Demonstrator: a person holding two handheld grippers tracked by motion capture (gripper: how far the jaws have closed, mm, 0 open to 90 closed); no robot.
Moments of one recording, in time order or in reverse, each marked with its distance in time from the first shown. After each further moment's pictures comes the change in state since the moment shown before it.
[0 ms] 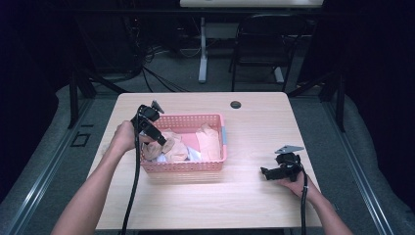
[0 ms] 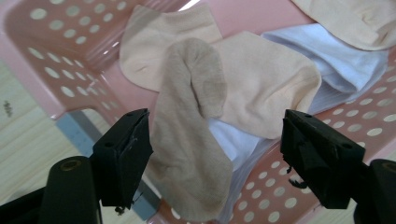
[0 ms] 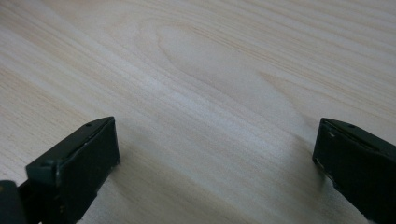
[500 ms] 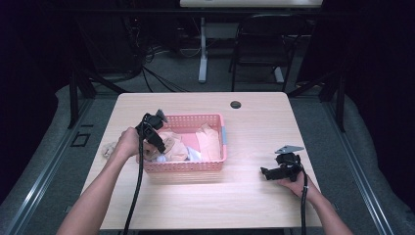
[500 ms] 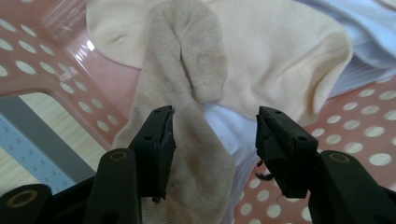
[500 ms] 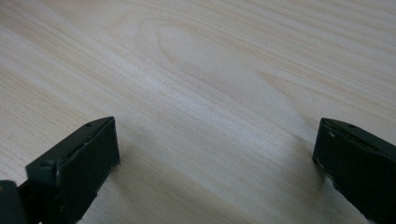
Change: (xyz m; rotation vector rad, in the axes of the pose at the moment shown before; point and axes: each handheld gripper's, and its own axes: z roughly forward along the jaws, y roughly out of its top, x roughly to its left) left arm -0.001 -0.006 0.032 0.101 -0.019 -0.008; right arm 0.000 0.000 0.000 0.000 0.001 0.000
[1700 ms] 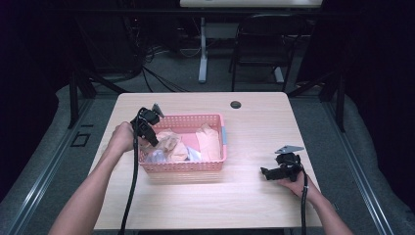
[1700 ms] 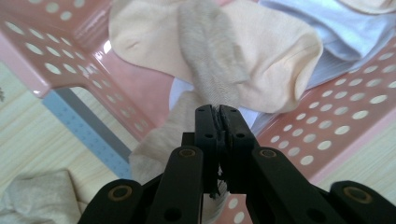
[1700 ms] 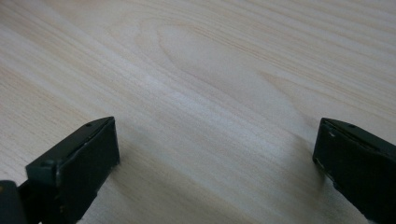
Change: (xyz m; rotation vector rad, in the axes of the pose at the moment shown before) left arm -0.003 -0.003 -0.036 -0.029 0.023 0.045; right arm 0.000 0.000 0.000 0.000 0.002 -0.001
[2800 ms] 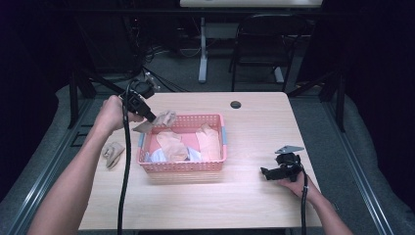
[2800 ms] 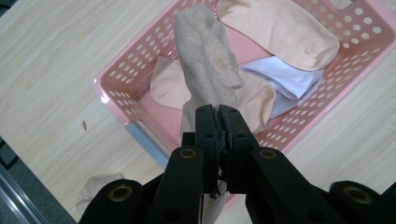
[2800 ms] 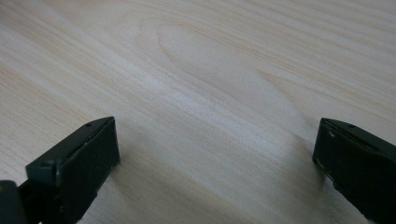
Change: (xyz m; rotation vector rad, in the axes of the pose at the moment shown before) left arm -0.010 0.018 -0.104 -0.147 0.057 0.049; right arm 0.000 0.000 0.000 -0.003 0.000 0.002
